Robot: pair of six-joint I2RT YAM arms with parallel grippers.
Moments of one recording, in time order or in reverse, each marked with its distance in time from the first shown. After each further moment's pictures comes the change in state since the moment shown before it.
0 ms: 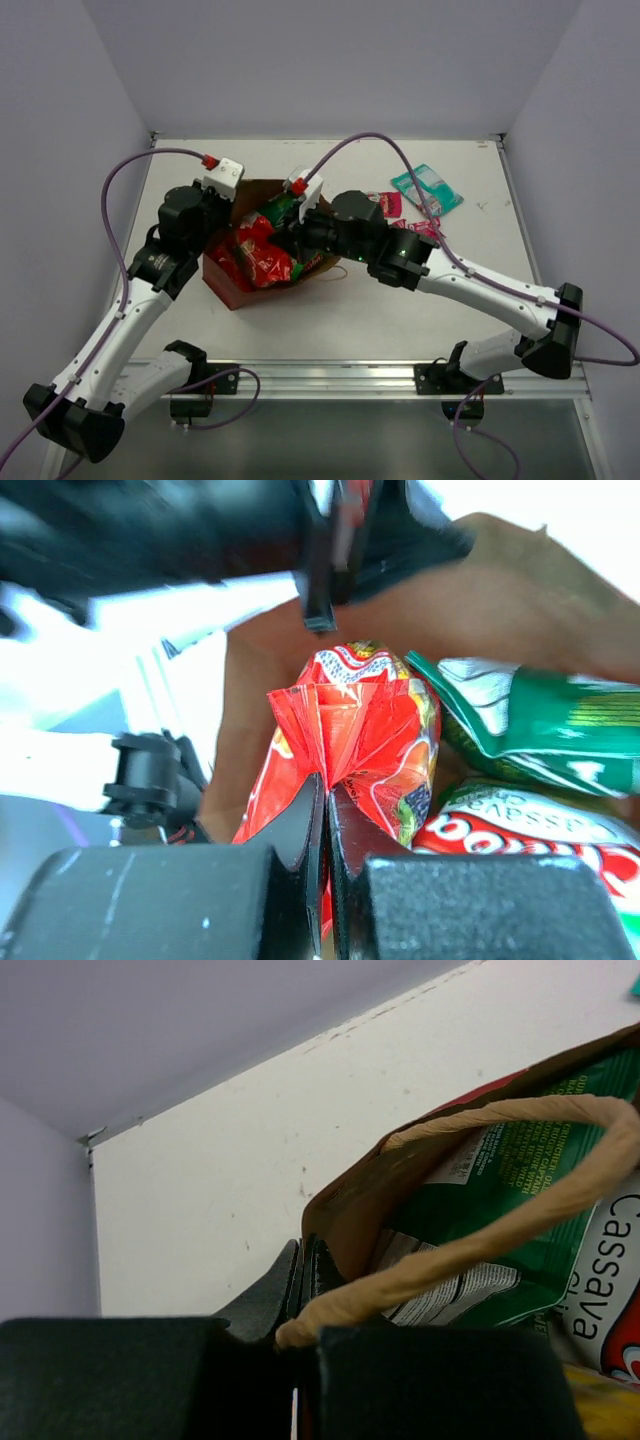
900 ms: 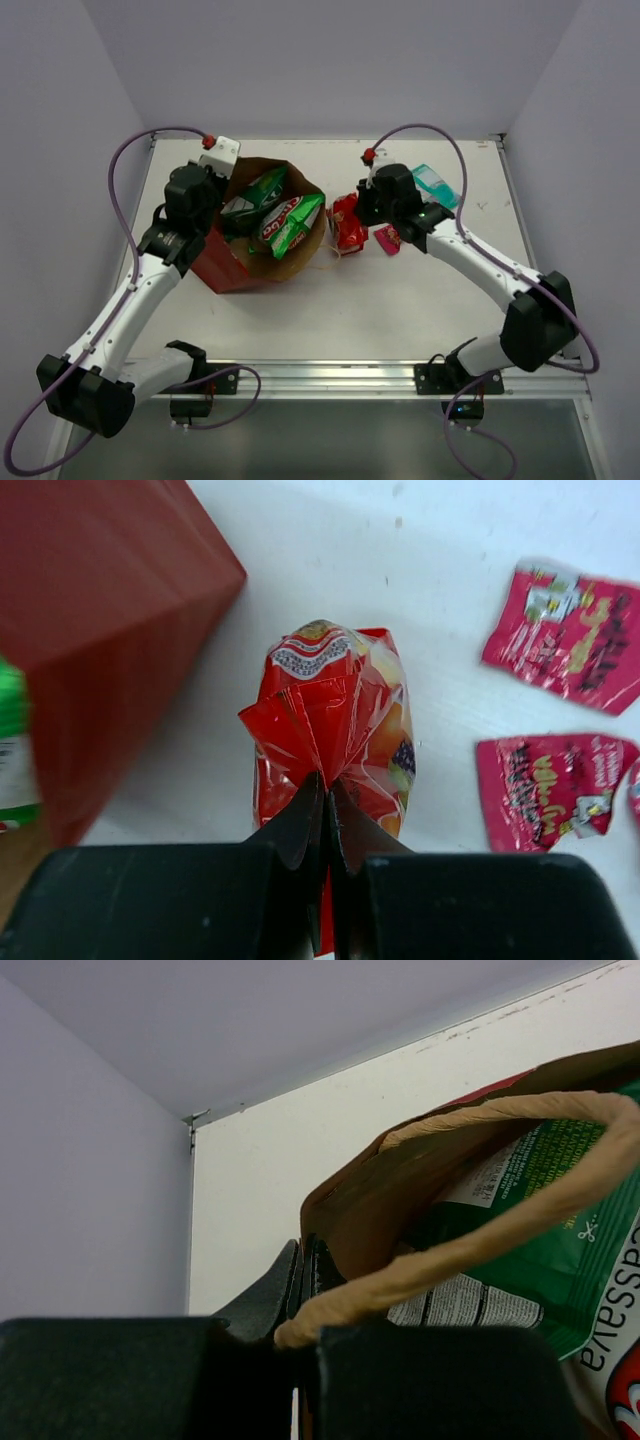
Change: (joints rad) left arm 0.047 0.153 0.082 0.086 -0.222 0.077; right arm -0.526 0.001 -0.193 -0.098 0.075 0.046
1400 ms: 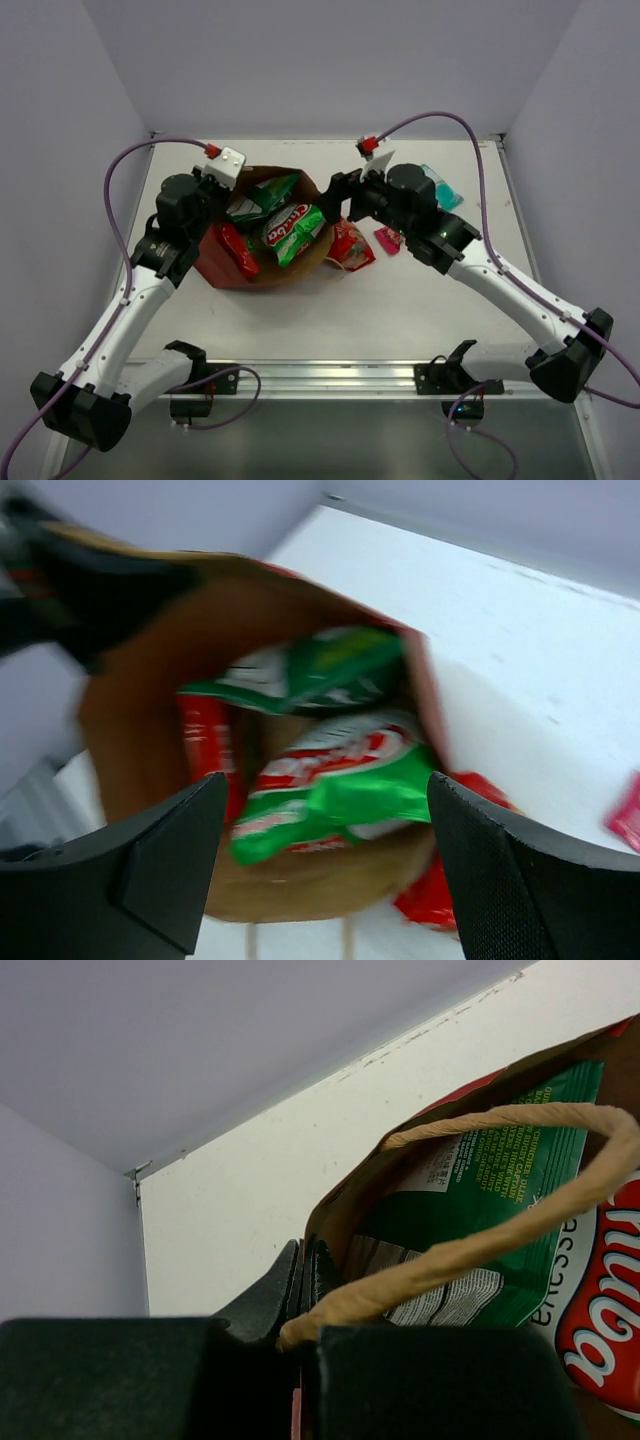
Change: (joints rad) left arm 0.005 -0.077 -0.038 -0.007 0.231 0.030; right arm 0.167 -0.145 0.088 0.046 -0.003 0.017
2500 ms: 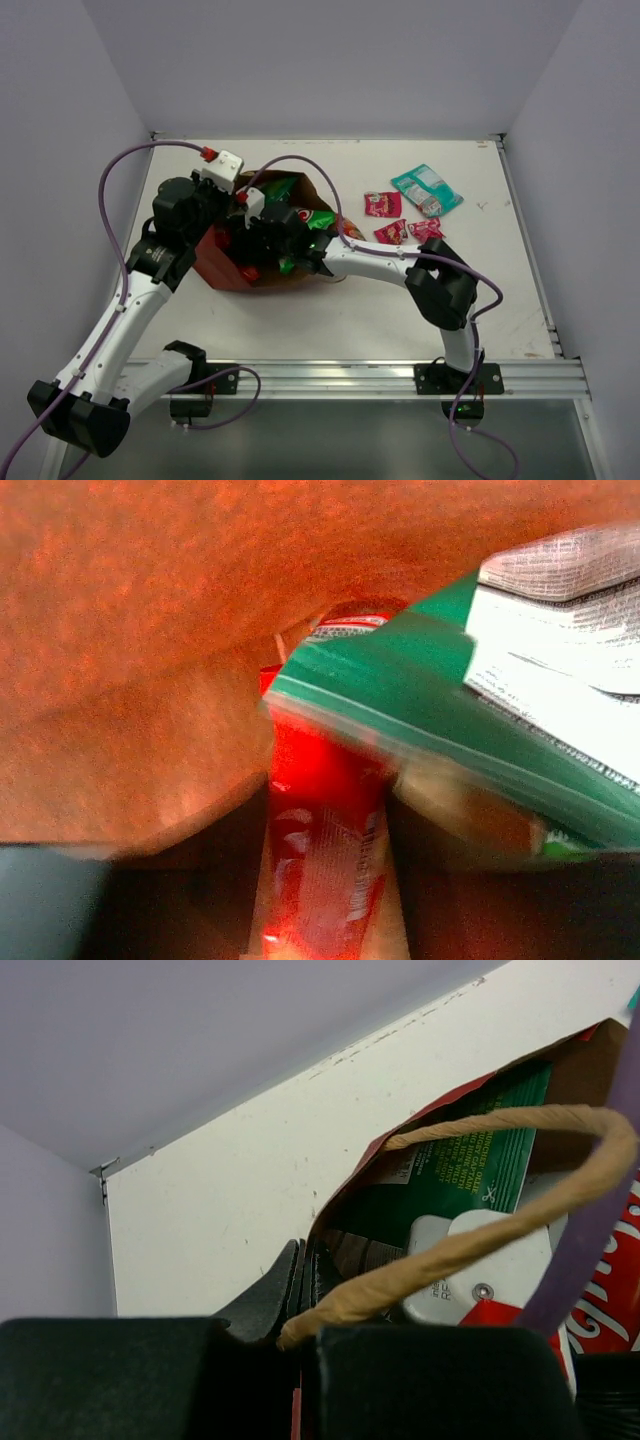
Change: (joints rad) left arm 0.001 -0.034 -0.002 -0.050 0.061 -0.056; right arm 0.311 0.712 0.223 0.401 -0.182 0.055
